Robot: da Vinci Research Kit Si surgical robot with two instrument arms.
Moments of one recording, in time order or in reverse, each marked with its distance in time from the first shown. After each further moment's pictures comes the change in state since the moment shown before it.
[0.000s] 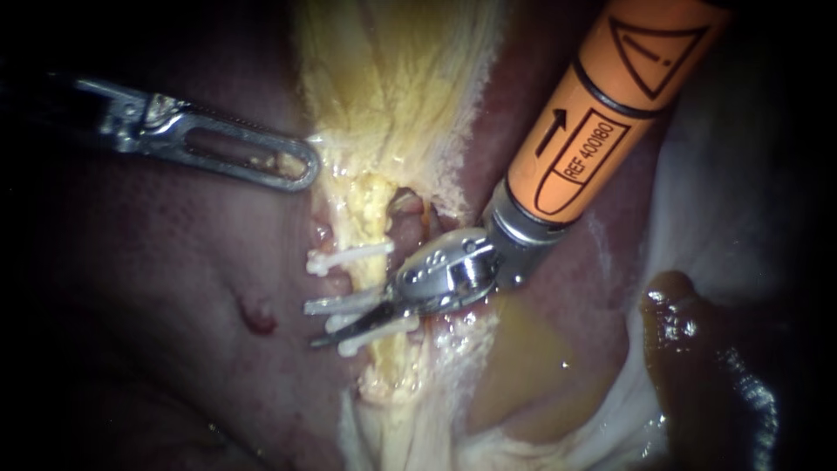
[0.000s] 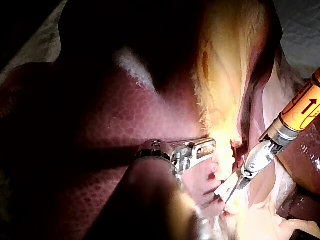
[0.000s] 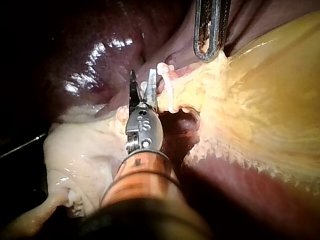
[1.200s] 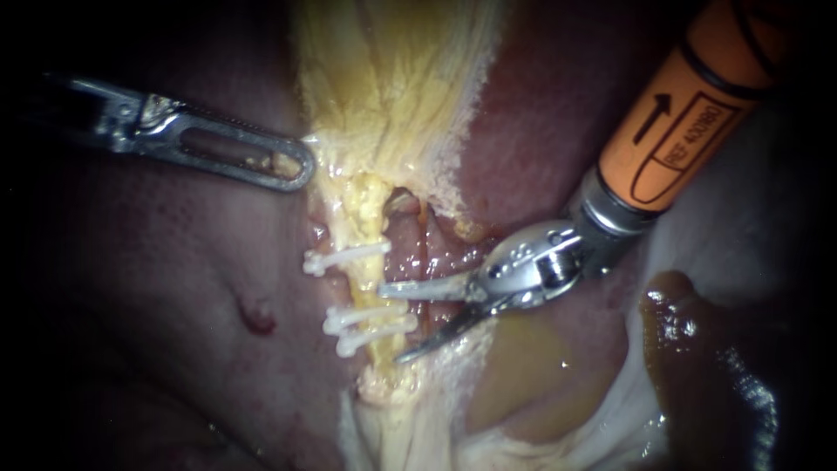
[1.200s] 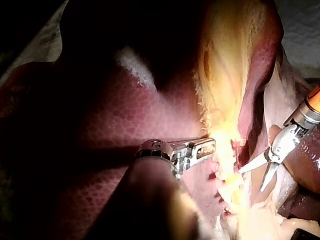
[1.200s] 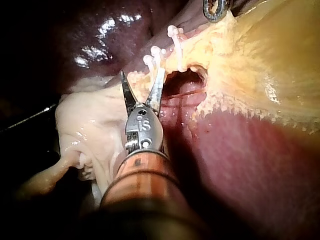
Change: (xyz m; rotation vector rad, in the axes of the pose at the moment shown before) right arm -0.002 -0.002 -0.008 -0.009 0.027 0.001; left arm 0.000 0.000 0.000 0.002 0.002 0.001
